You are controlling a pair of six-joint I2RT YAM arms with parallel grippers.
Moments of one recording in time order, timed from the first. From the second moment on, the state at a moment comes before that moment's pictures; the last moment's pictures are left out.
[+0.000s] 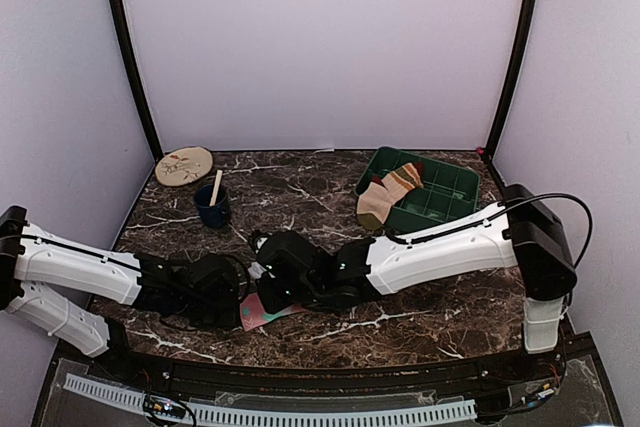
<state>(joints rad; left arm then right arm) -1.05 1.28 0.51 -0.39 -0.17 -1.09 1.33 2.00 1.42 -0.17 0.26 0.57</state>
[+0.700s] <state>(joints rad) -1.05 1.26 0.51 -0.39 -0.17 -1.13 1.35 2.06 1.45 -0.17 0.17 0.56</state>
